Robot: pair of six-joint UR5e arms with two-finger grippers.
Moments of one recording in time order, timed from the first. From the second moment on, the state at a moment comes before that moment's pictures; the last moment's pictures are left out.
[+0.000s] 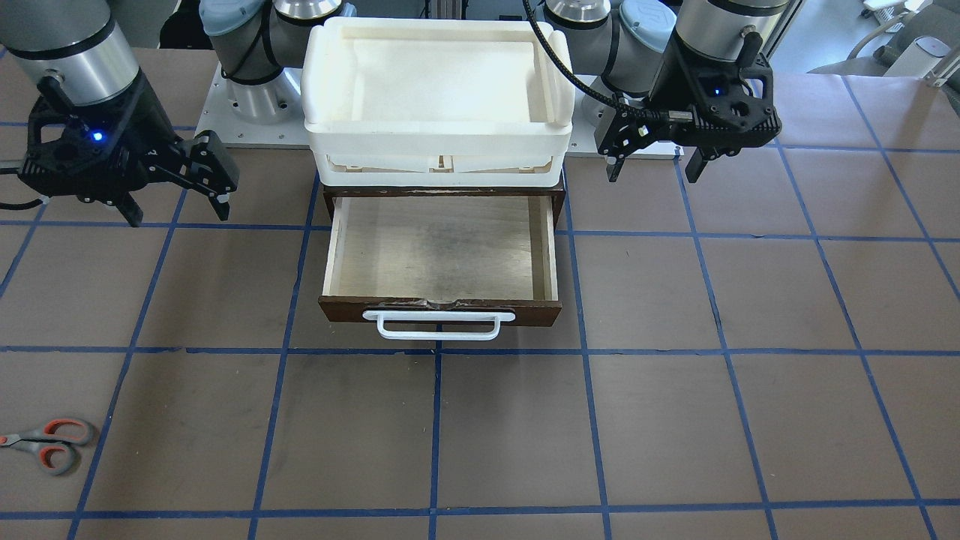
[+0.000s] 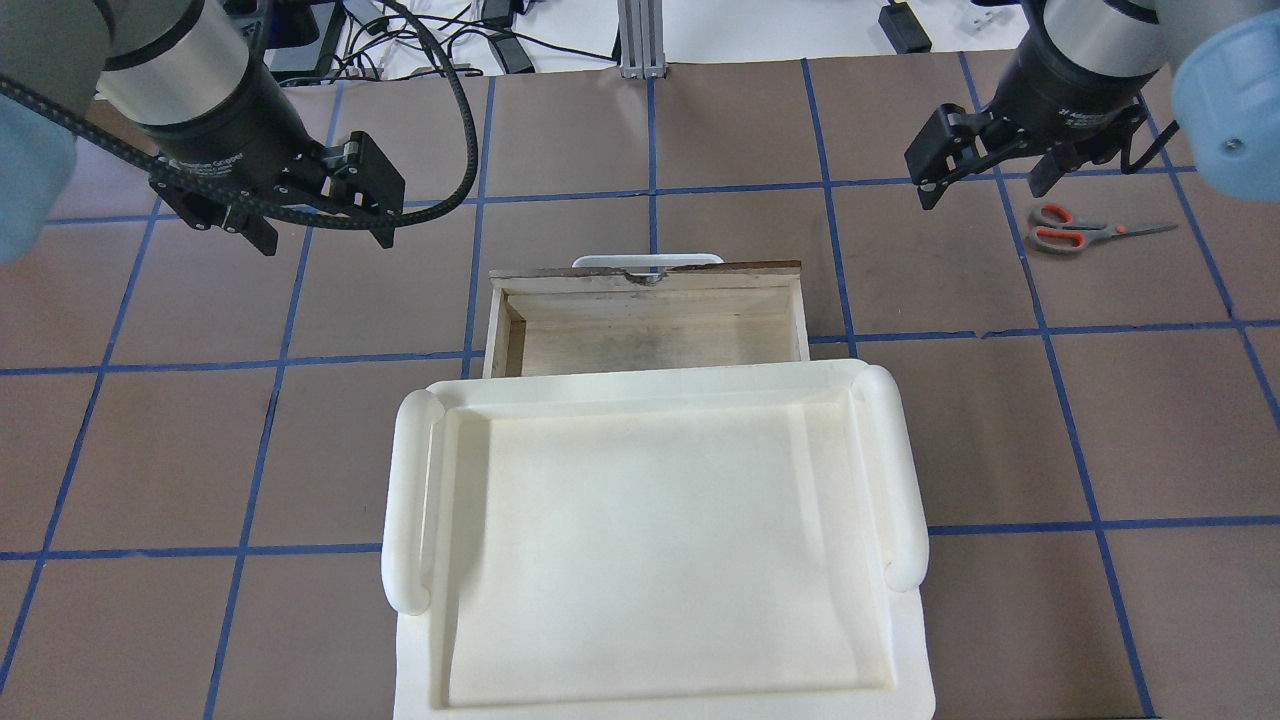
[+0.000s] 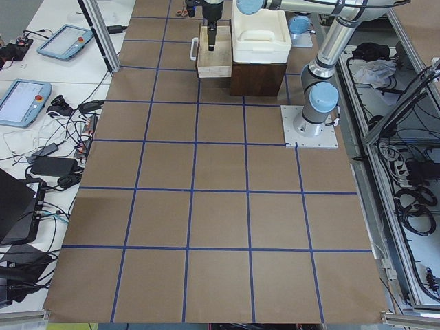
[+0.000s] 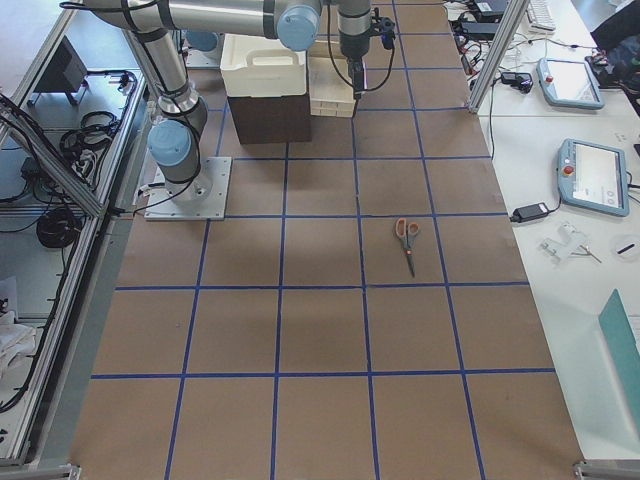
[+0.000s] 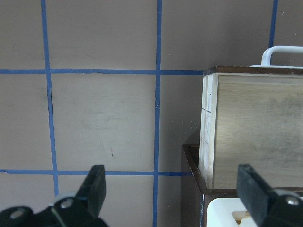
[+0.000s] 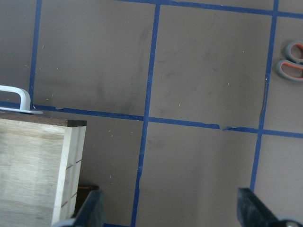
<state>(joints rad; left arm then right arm) -1.58 -1.52 -1.57 -1.57 1.57 -0.04 1.46 -1.57 1.62 -1.71 -1.53 -0.27</state>
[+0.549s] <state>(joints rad) -1.58 -1.52 -1.57 -1.57 1.57 -0.04 1.30 -1.47 1.62 -1.79 -1.54 -0.91</state>
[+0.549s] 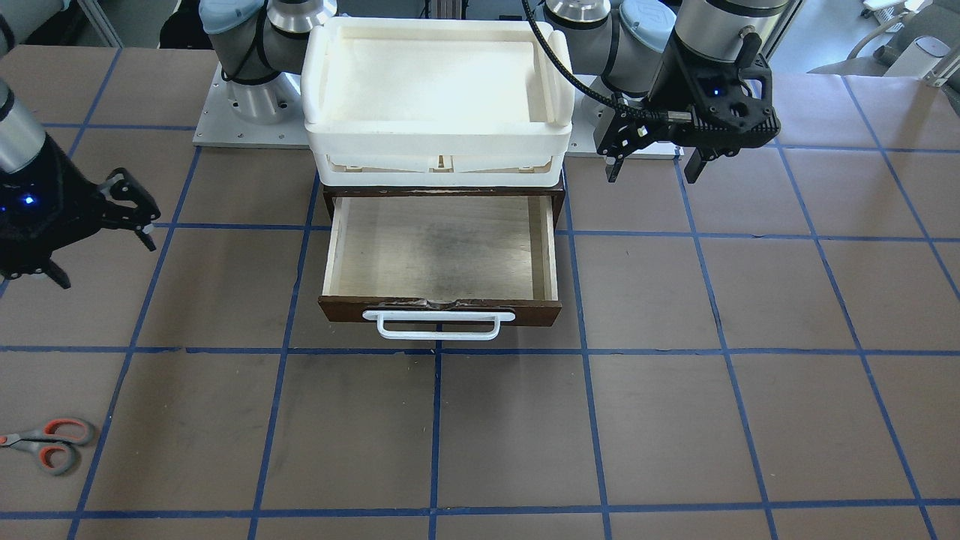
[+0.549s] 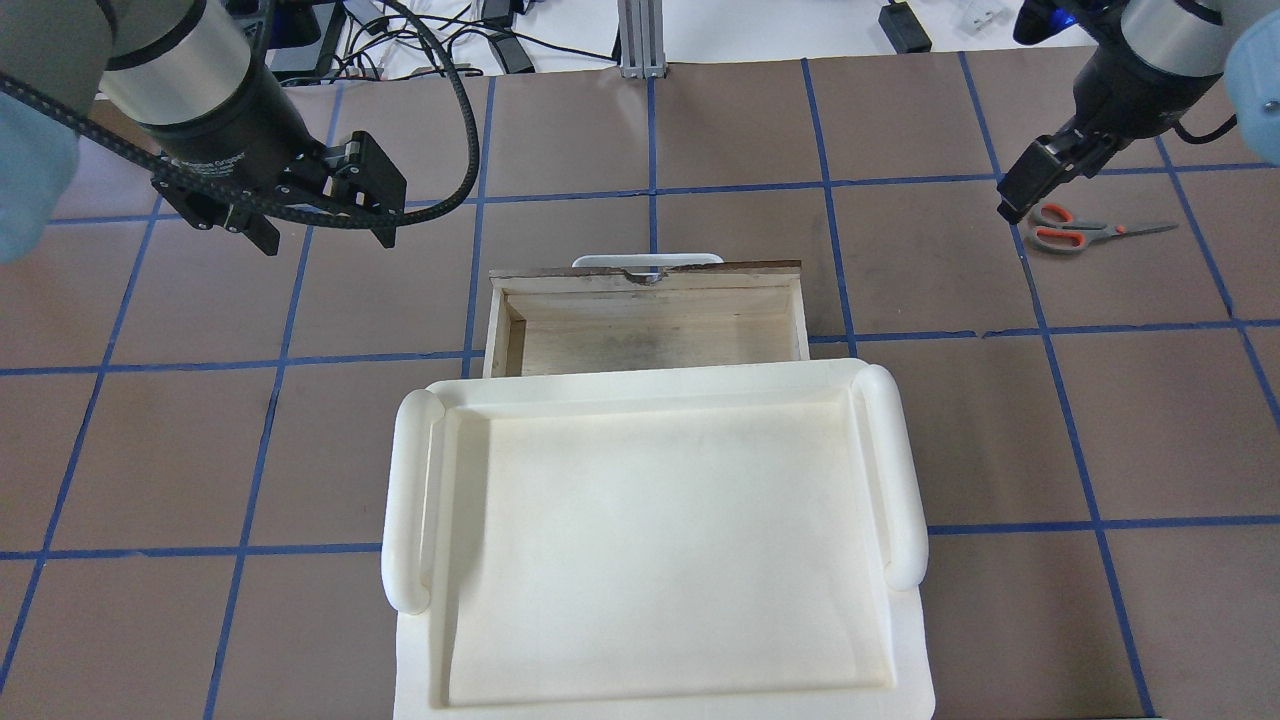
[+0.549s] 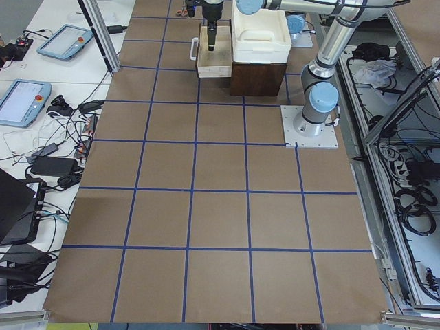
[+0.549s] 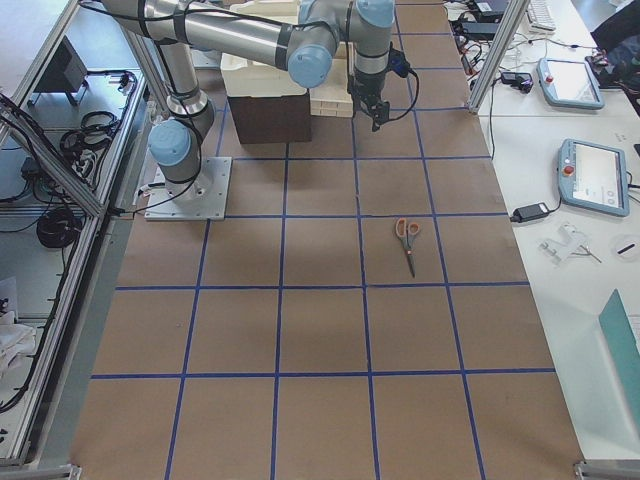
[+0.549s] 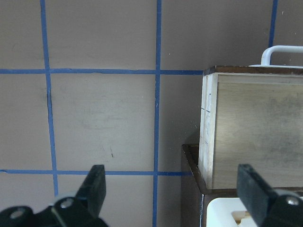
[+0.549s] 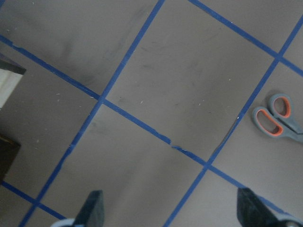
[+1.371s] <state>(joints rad) -1.58 -1.52 -1.57 -1.57 1.57 -0.04 1.10 -1.25 1.61 -1.98 -1.54 -1.58</state>
